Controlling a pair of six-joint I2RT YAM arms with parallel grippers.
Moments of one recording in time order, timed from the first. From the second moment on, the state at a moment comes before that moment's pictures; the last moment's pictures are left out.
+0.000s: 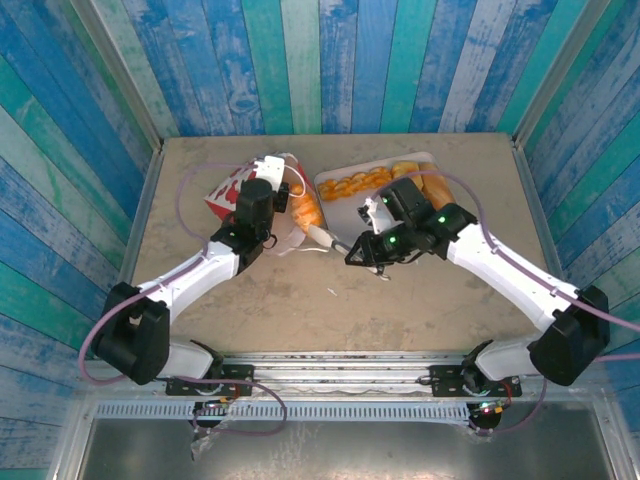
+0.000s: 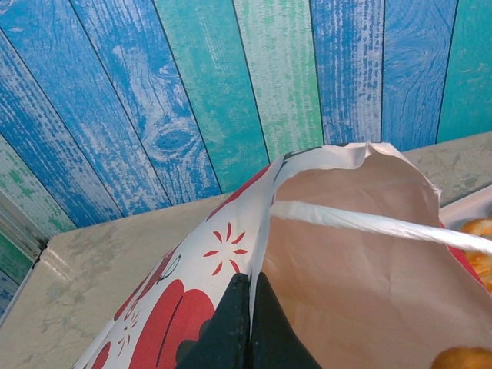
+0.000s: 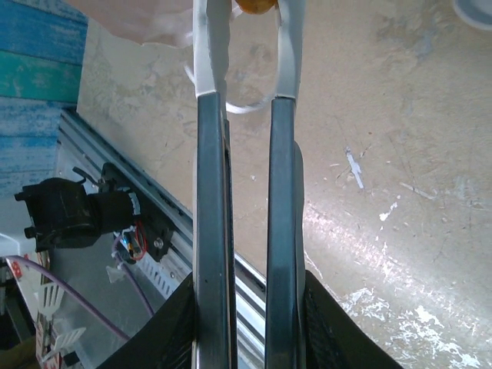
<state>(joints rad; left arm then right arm) -0.50 1.37 0.84 0.32 -0.47 0.12 0.66 1.36 1.19 -0.82 -0.50 0.49</state>
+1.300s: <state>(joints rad) -0.50 1.38 0.84 0.32 -0.45 0.10 -0.01 1.14 0.76 -0.72 -0.84 0.57</state>
